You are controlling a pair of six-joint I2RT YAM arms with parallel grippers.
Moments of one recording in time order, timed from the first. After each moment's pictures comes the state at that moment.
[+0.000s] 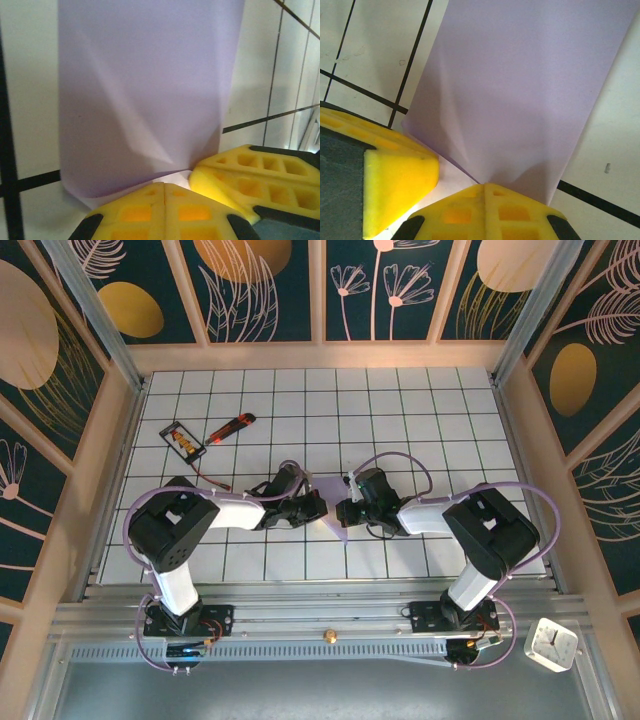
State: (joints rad) left arm -0.73 1.80 0.77 0.20 0.33 -1.02; right arm 0.69 1.65 0.60 0.20 -0.25 0.47
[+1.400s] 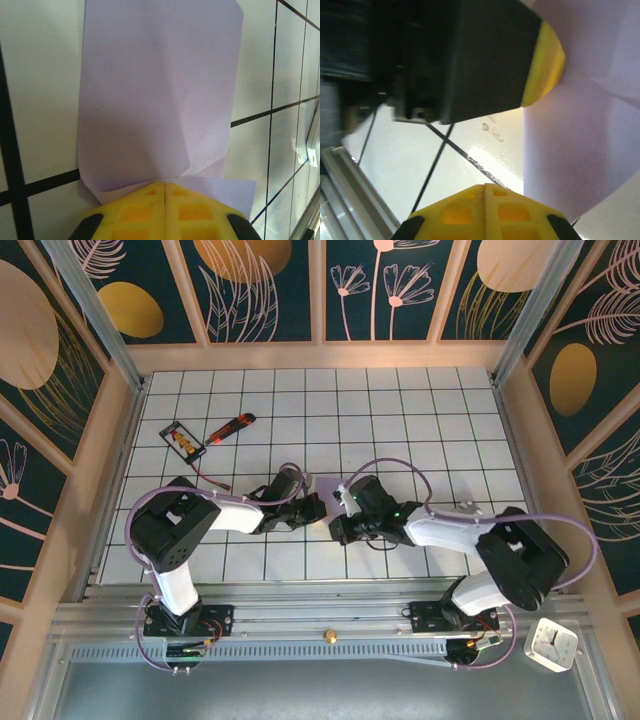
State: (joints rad) left arm -0.73 1.80 0.73 0.27 0.31 -0.96; right arm 0.81 1.46 0.61 -0.06 -0.35 0.48
